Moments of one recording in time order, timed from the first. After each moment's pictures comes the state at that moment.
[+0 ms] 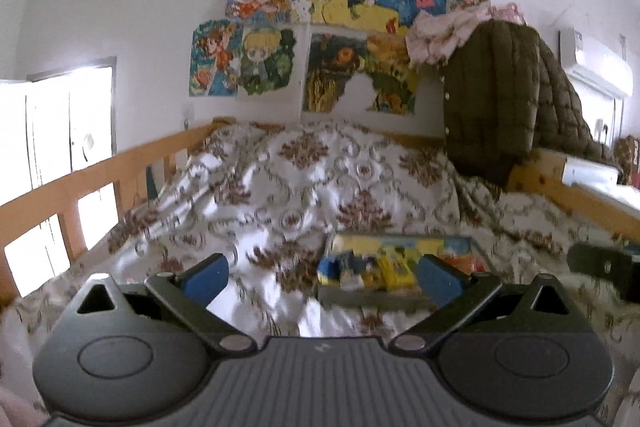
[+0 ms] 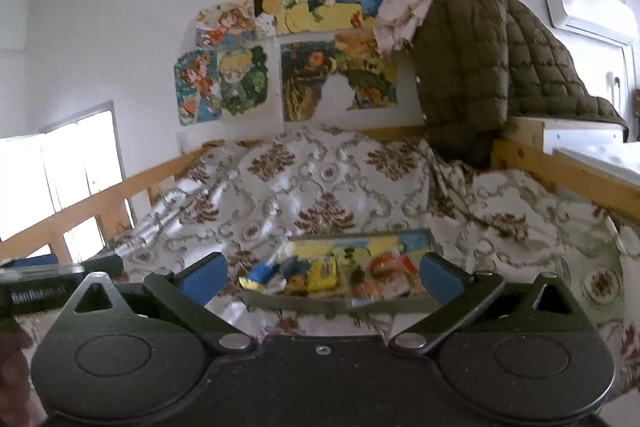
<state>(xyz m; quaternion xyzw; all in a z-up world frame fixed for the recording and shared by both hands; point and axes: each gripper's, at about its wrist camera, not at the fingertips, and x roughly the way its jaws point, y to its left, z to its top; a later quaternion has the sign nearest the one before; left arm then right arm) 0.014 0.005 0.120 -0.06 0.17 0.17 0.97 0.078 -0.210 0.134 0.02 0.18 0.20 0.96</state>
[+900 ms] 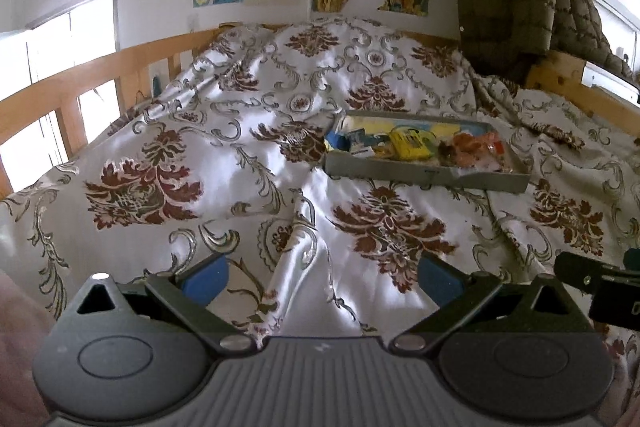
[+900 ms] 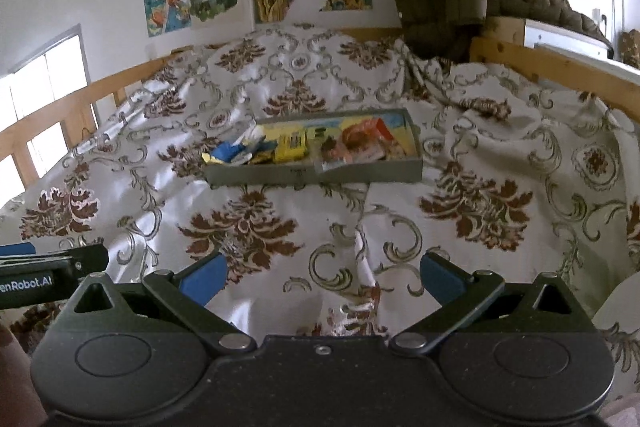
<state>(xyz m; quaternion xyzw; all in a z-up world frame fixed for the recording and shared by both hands) 0.015 -0.016 0.040 -0.06 0.30 0.18 0.93 0.071 -0.210 0.032 0.00 0.30 0.17 0.94</state>
